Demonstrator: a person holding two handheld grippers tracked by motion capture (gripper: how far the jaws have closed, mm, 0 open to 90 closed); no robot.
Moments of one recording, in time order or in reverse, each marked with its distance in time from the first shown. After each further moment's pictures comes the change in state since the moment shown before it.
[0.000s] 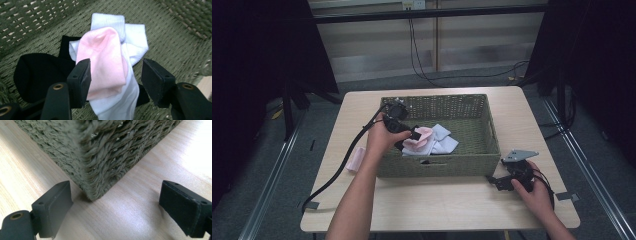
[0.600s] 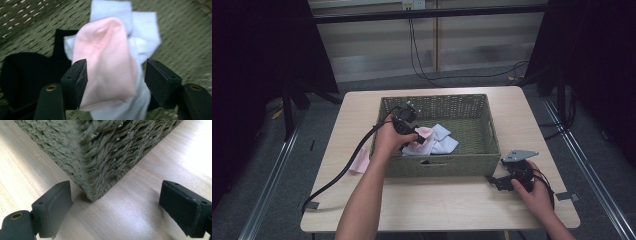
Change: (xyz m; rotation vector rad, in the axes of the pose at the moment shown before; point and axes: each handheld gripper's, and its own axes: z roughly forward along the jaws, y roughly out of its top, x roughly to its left) left arm 0.002 0.005 0.033 0.085 0.025 0.022; right arm 0.000 0.000 0.000 0.001 0.001 0.002
